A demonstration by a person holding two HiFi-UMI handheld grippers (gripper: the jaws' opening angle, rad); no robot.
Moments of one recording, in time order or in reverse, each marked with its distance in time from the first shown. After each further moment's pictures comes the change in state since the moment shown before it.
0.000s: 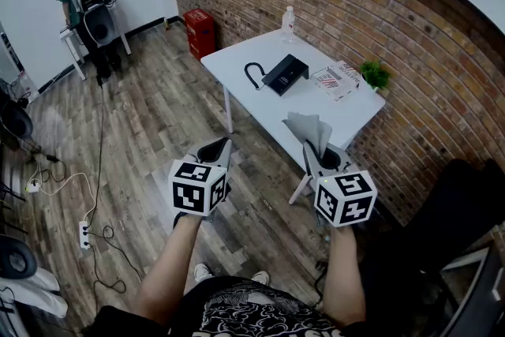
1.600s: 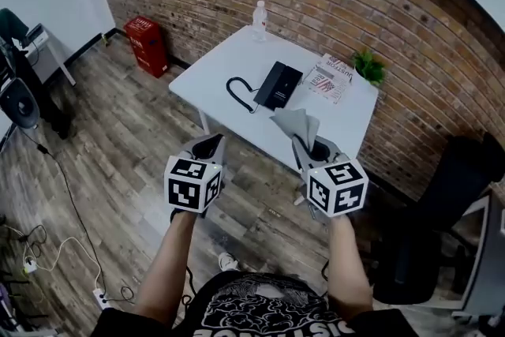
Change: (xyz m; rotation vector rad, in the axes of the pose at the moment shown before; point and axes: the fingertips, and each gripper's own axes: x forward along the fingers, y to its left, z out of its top) left arm 0.177 0.179 0.046 0.117 0.064 -0.316; right arm 0.223 -0.009 0.032 0.074 0.080 -0.244
